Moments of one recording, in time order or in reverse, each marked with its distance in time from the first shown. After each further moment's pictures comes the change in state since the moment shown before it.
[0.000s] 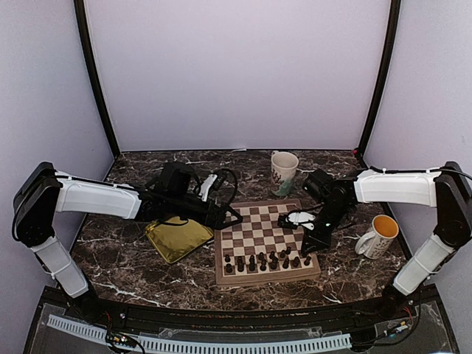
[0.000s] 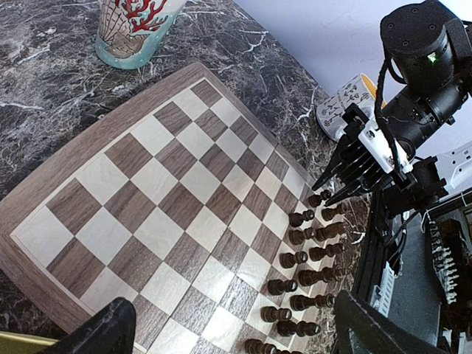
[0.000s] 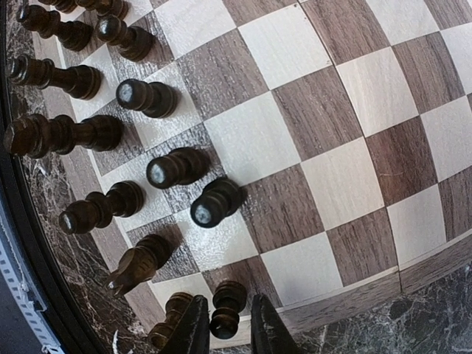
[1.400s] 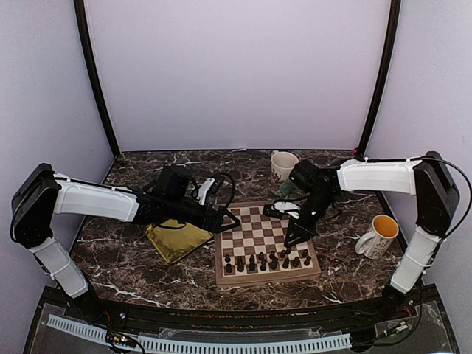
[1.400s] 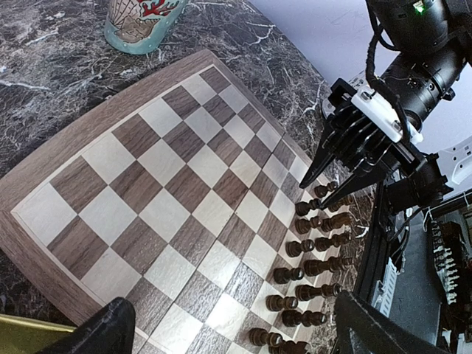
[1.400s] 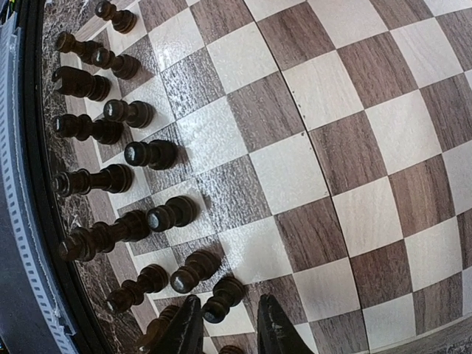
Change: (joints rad) left arm 0.000 -0.017 -0.042 0.007 -0.009 -0.014; right arm 0.006 0.161 0.190 -0.023 -0.151 0.006
